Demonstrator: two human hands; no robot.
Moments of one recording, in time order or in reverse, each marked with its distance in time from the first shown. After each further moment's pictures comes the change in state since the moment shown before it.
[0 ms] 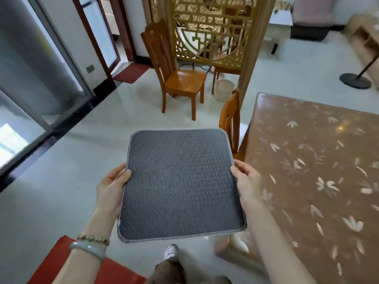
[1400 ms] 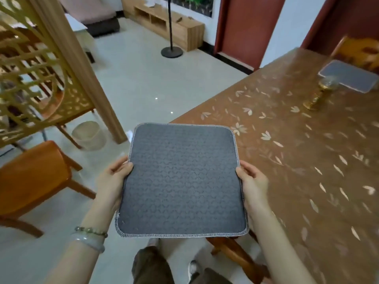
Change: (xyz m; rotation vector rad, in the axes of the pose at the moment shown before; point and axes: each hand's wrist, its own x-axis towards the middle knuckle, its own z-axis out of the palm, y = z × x) left_hand 0.381 0.116 0.497 0.436 -1.031 -0.084; right_hand 0.280 -0.120 0.056 0.472 1.013 0.085
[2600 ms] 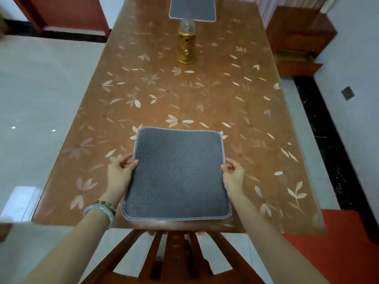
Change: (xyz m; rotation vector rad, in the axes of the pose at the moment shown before) left_hand 0.182 -0.107 0.327 0.750 -0.749 0.193; right_hand 0.151 0.075 -0.102 -0.087 0.782 0.160
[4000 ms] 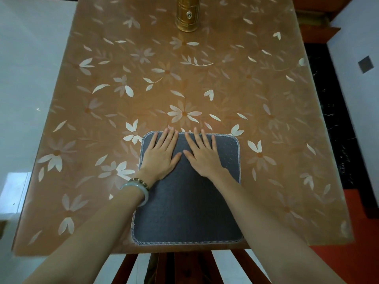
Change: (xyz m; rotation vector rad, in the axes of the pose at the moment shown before) left_hand 0.102 -0.032 0.105 1.096 -0.438 0.783; right_hand 0.077 0.005 0.133 -1.159 -0.480 -0.619
